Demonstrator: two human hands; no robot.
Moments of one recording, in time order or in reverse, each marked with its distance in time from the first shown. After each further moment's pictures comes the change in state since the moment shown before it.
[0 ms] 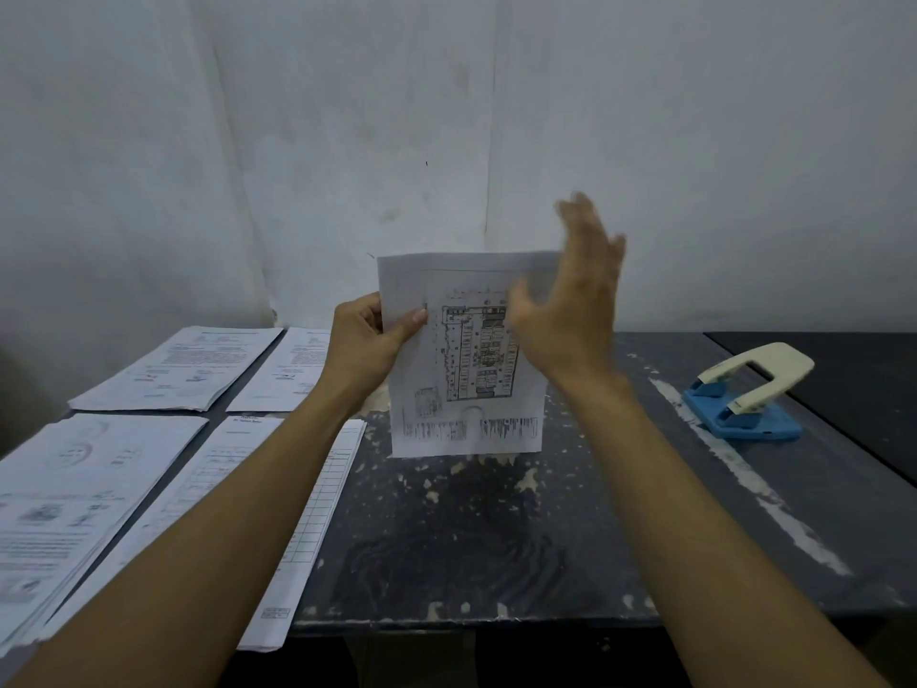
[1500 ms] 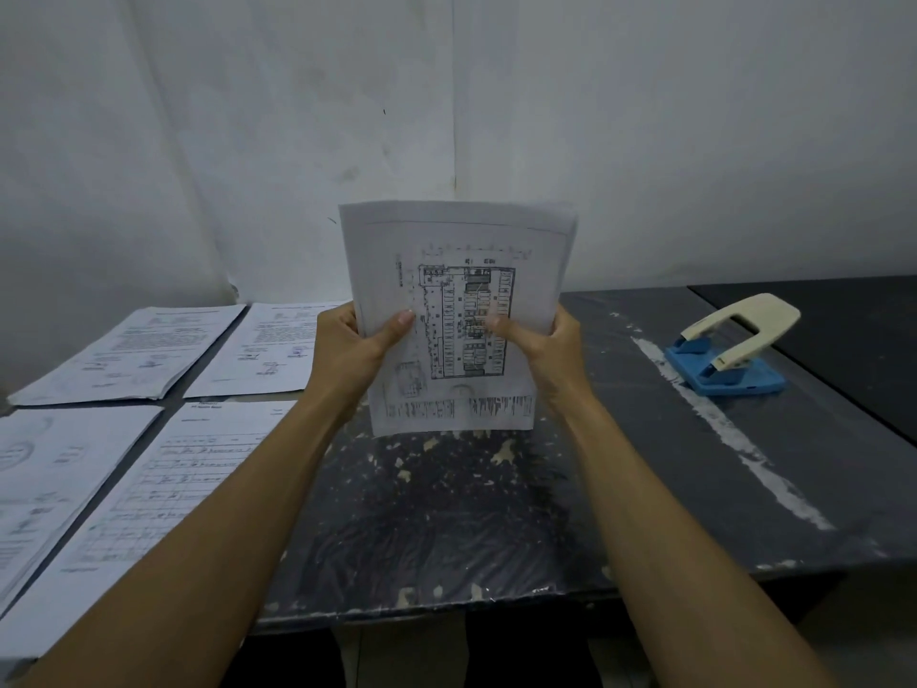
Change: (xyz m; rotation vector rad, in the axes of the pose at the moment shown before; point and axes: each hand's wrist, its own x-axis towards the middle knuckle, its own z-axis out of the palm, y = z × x) left_hand -0.013 -0.035 0.033 -0.085 0.001 -0.189; right_hand -0.058 0.079 0.025 0.835 -0.246 0.707
